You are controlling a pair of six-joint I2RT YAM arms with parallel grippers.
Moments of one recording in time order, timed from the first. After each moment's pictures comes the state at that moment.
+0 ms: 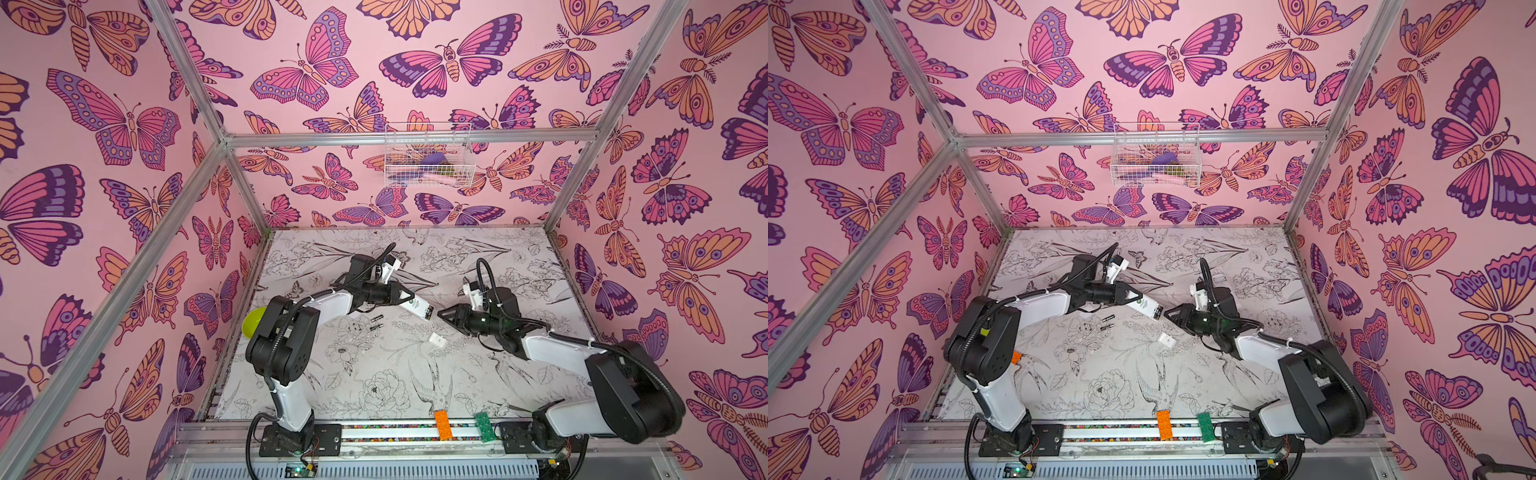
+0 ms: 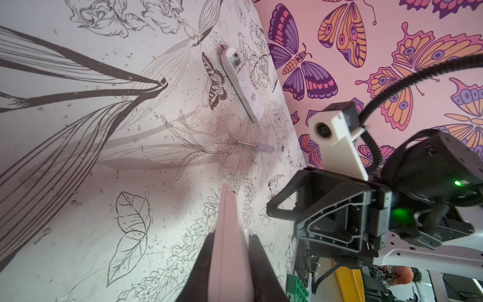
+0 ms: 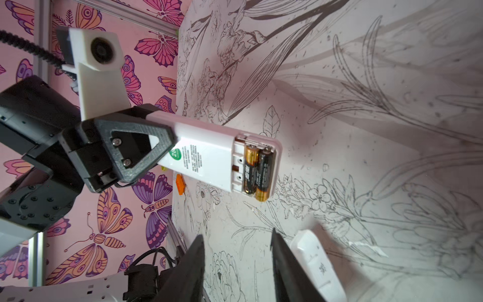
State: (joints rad) left arm -0.40 1.84 1.06 0.06 0.87 -0.47; right arm 0.40 1.36 0.52 0.28 -0.59 0.88
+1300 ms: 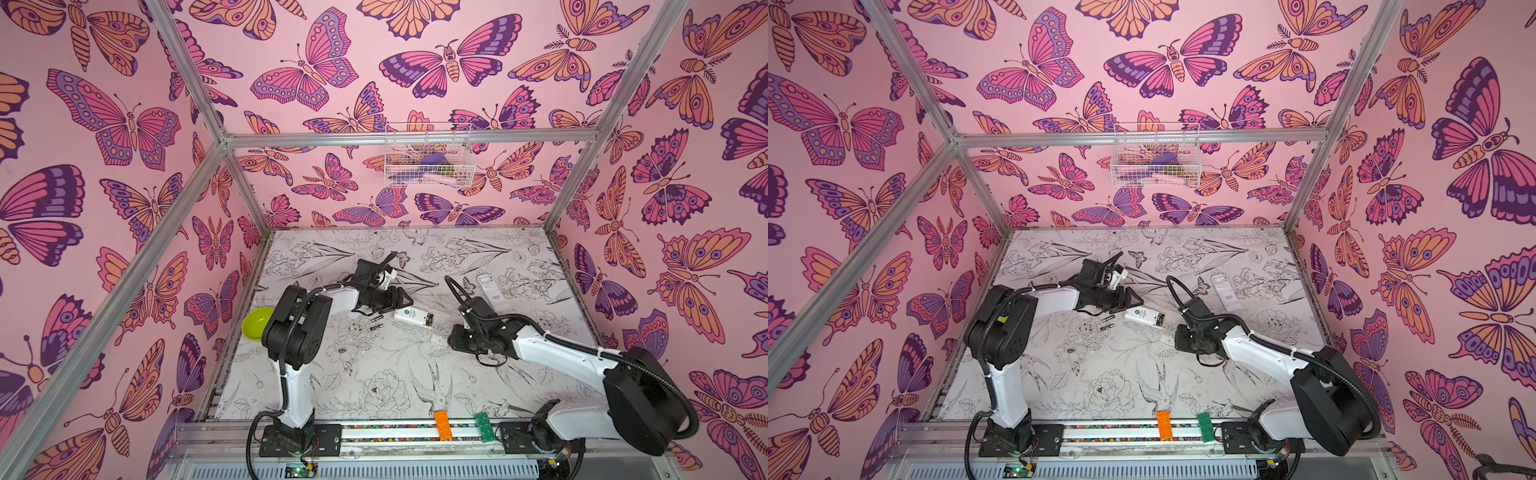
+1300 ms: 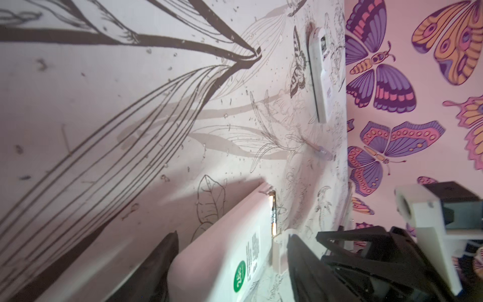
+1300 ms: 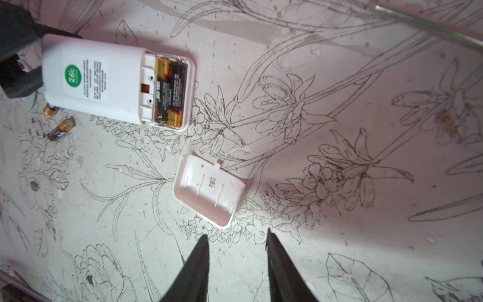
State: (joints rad) left arm -0.39 1.96 1.13 -0.10 0.70 -0.48; right arm 0.66 1.39 0.72 -0.41 -0.04 0.78
